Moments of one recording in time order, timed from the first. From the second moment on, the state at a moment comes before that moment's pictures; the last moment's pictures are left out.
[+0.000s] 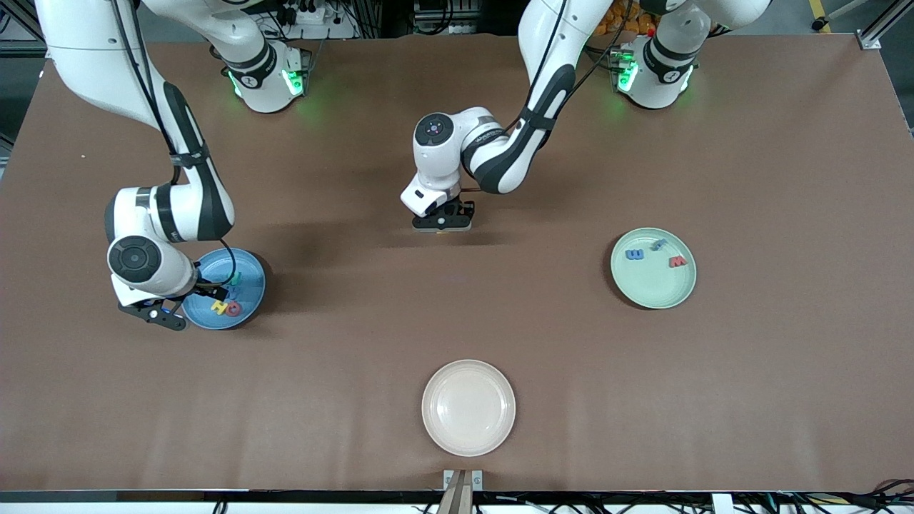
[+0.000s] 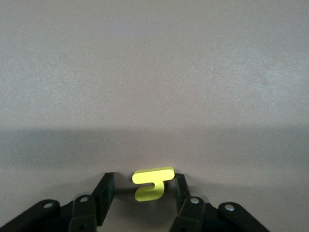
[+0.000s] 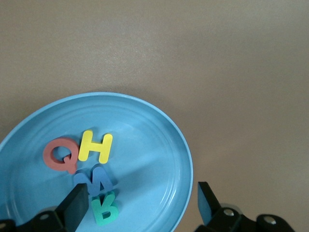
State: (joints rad) left arm -1.00 0.76 0.02 -1.65 0.11 2.47 -1.07; right arm 0.23 0.48 -0.25 -1.94 -0.24 2.25 0.52
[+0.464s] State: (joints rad) left arm -0.99 0.76 0.02 -1.65 0.11 2.47 -1.04; right arm 0.23 0.48 -0.25 -1.94 -0.24 2.25 0.52
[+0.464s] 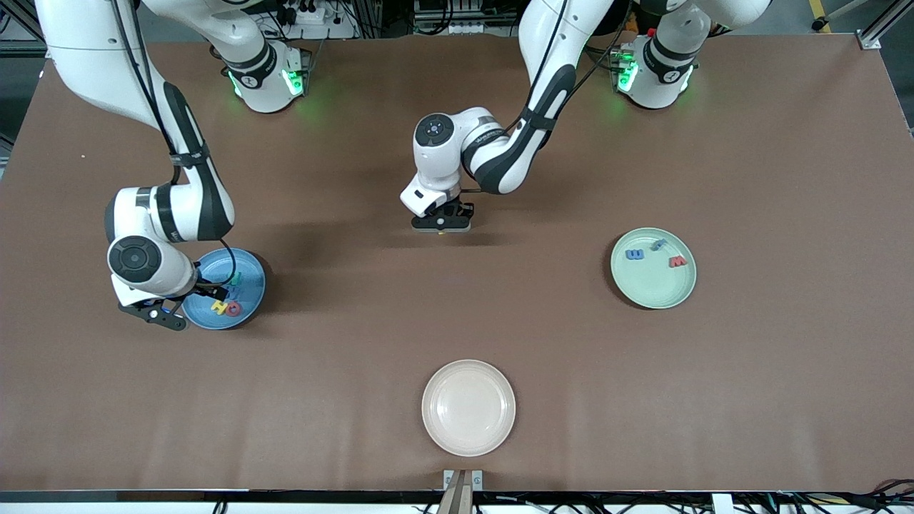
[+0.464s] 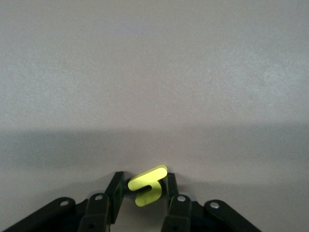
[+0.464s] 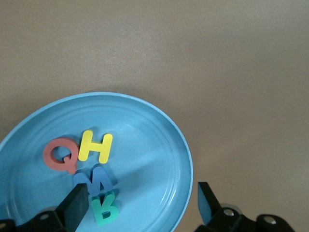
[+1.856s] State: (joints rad) left arm -0.97 0.70 0.02 -1.65 0.09 2.37 -0.99; right arm 0.23 0.48 -0.24 -1.93 -0.23 2.21 0.52
